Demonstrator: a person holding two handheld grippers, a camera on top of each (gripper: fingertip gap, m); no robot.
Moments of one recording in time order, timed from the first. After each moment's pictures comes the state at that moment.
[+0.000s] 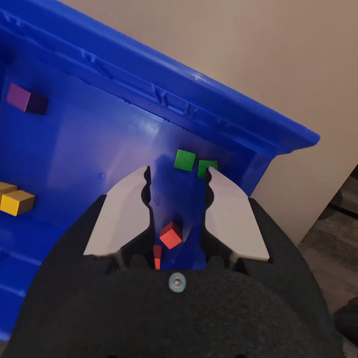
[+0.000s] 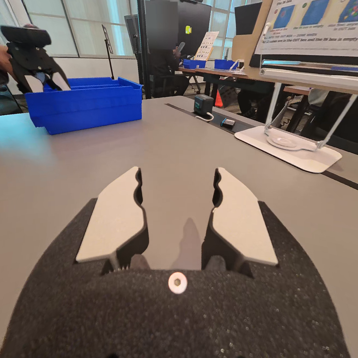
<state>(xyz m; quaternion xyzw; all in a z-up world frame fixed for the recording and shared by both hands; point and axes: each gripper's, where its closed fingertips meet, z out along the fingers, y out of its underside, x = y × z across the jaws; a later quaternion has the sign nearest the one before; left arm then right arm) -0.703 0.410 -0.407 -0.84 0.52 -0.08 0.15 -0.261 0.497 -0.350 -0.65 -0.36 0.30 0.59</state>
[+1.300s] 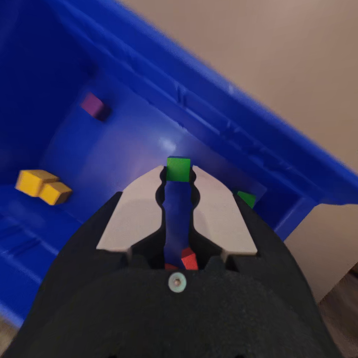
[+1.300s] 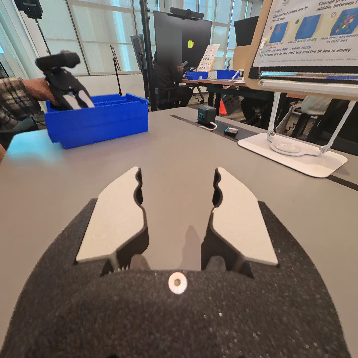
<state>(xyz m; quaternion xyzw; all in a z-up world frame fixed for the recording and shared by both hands) -0.708 0.458 -0.403 -0.87 0.44 -0.07 0.23 -0.257 0.489 -0.334 -0.64 -0.34 0.33 0.60</state>
